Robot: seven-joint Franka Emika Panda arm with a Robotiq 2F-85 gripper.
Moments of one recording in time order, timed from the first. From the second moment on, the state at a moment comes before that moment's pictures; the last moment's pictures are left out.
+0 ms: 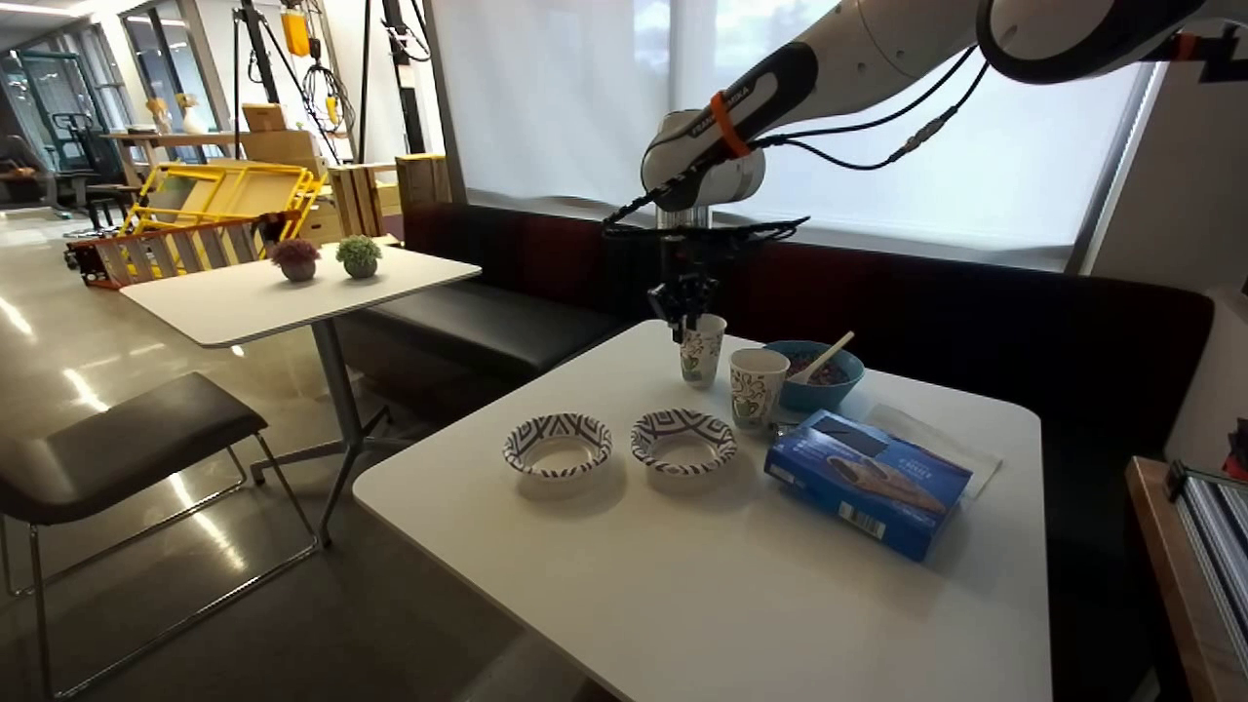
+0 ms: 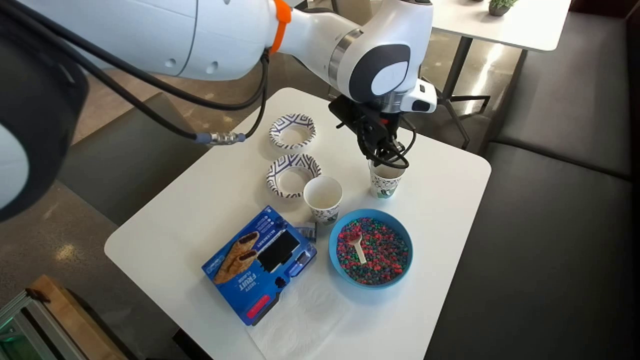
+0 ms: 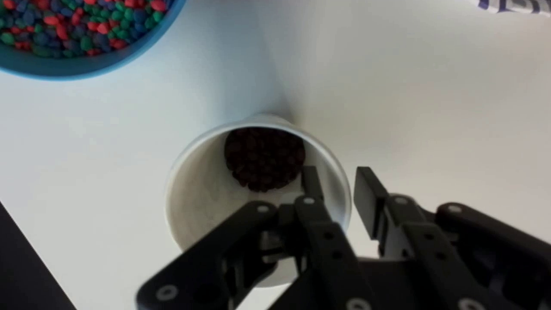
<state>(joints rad) -0.21 0.96 -0.12 -1.19 0.11 2.08 0.06</state>
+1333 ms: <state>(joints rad) -0.11 0.85 -0.12 -1.25 0.03 2.08 0.08</state>
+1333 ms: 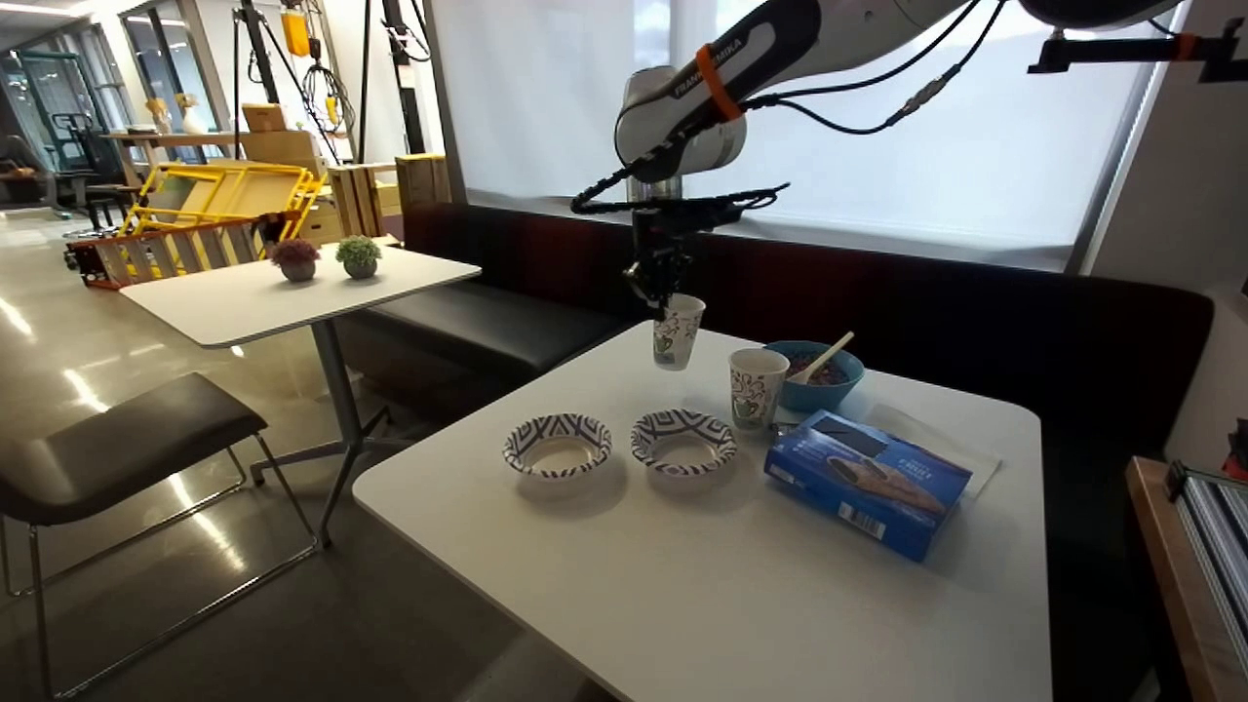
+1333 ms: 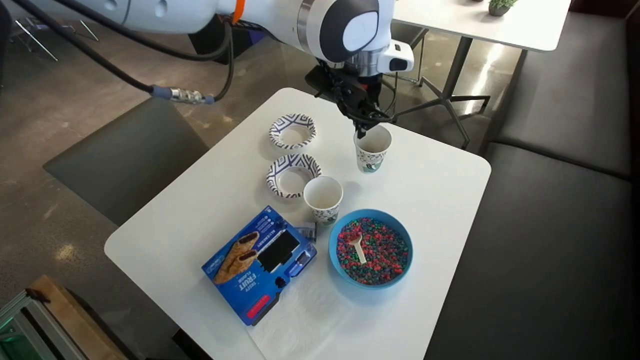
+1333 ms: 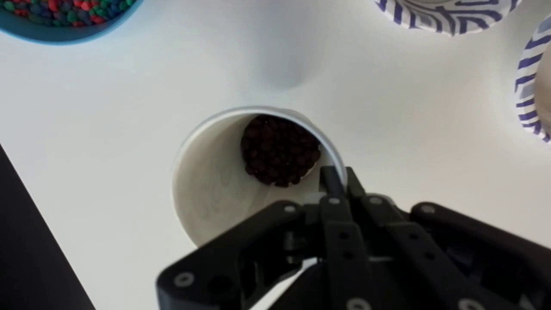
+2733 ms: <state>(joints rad) 0.19 0.71 -0.12 -1.45 -0.30 2.10 0.20</state>
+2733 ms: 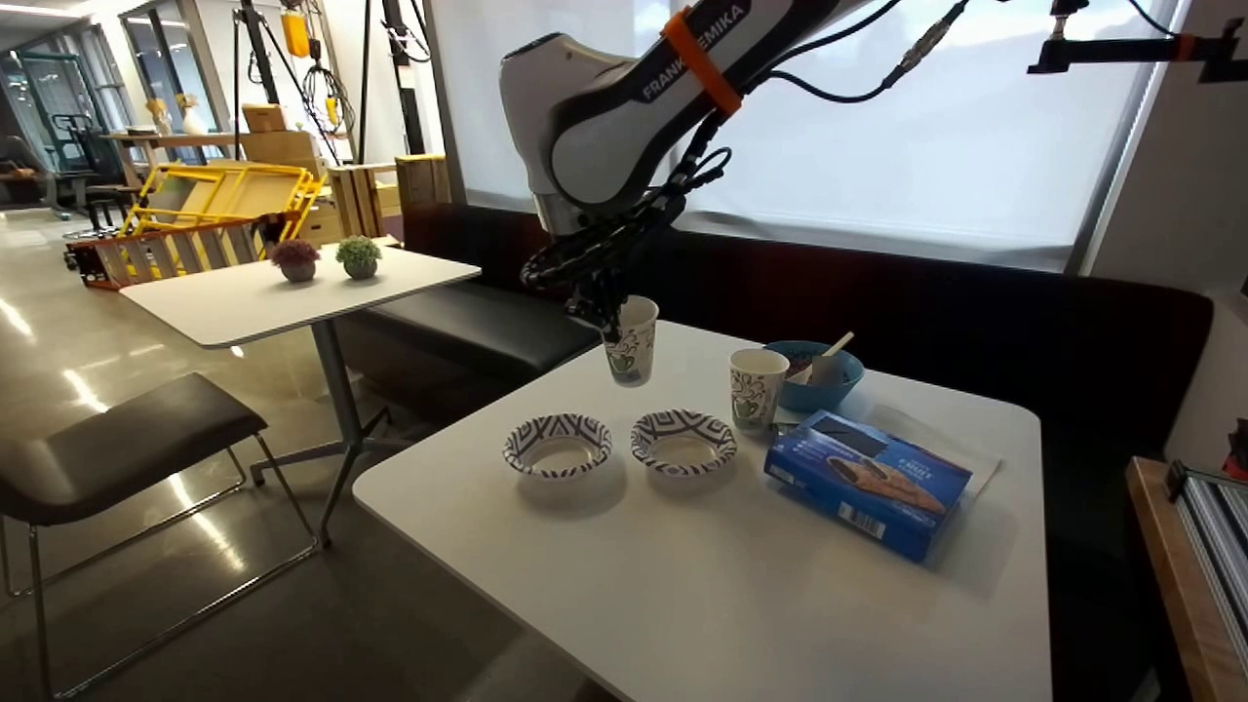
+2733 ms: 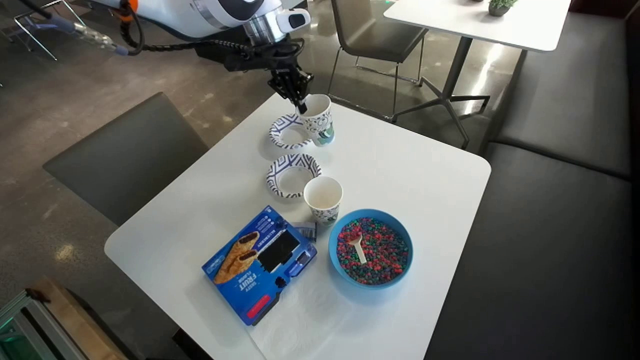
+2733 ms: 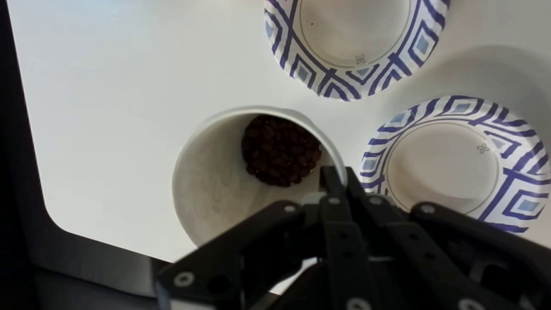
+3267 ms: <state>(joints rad) 0.19 0.71 -0.07 -1.42 -0.29 2.10 0.16</state>
